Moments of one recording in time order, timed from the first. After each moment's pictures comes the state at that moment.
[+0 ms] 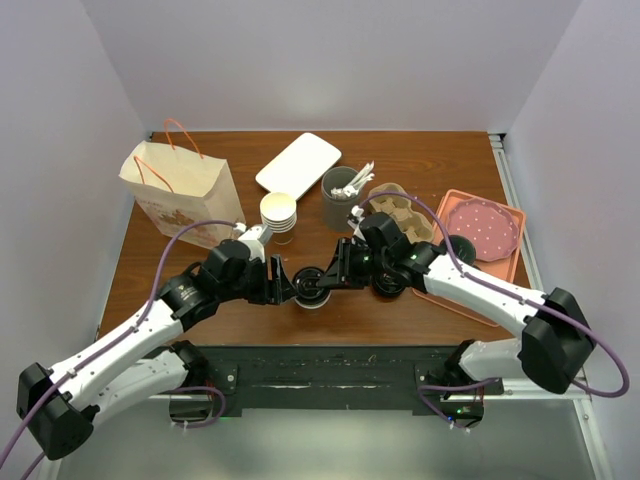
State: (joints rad) left arm -0.72 0.85 0.66 -0.49 0.14 -0.68; right arm 0.77 1.30 0.87 -0.33 -0.34 0.91
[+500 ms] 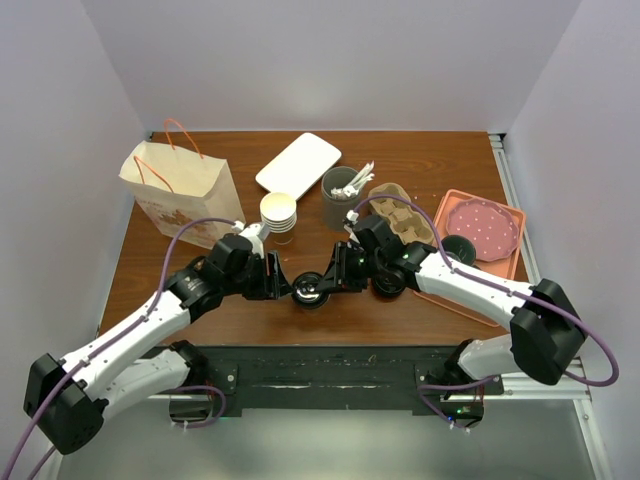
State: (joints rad) left arm -0.65 0.92 0.66 -0.49 0.15 -0.67; right arm 0.79 1.37 0.87 -0.32 -0.33 0.91
